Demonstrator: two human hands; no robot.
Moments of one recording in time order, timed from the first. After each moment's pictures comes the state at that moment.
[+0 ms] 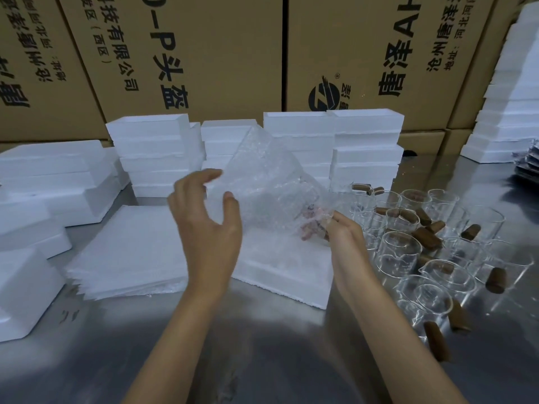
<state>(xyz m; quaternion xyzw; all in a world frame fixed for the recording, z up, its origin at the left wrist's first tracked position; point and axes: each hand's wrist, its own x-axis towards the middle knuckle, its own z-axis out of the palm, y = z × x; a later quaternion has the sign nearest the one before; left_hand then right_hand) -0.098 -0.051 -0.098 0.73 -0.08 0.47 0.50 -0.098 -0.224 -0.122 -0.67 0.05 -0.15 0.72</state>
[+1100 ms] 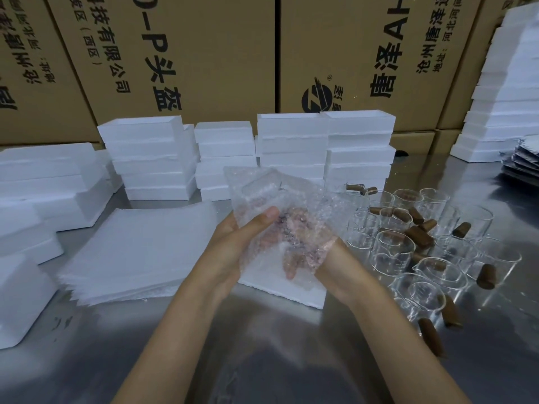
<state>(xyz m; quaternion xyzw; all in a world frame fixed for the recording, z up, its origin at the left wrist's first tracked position) -0.094 -0.054 -0.105 0.59 -0.14 -0.09 0.79 -0.111 -0.220 -0.114 -0.63 -0.16 0.05 0.76</state>
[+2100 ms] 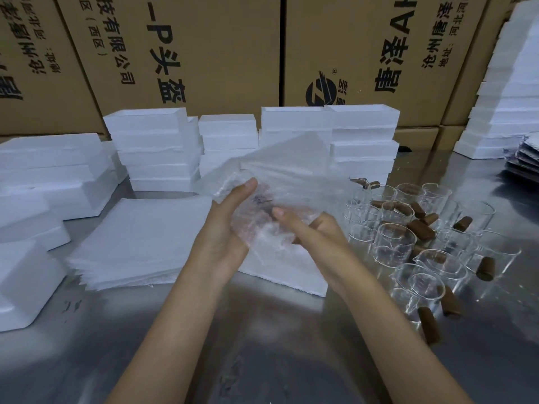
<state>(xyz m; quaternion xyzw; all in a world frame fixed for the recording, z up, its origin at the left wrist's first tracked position) -0.094 -0.049 -0.093 0.40 -0.11 -0.10 0.90 -0.112 -0.205 -0.113 -0.71 -0.10 -0.06 0.69</state>
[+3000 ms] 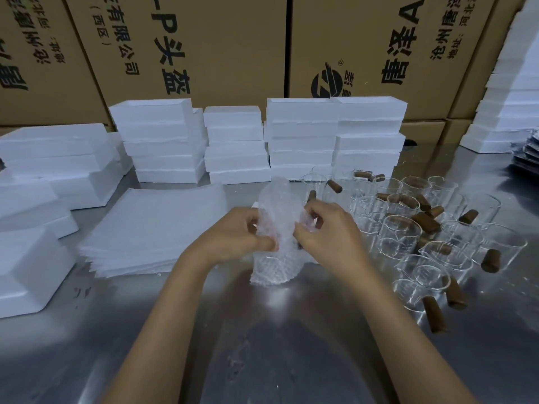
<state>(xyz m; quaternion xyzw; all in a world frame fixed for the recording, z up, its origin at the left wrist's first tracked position) -0.089 -0.028 -0.108 0.85 -0.16 -0.08 0.49 -0.102 -0.216 -0.135 -0.90 -0.05 -0.26 0.36</state>
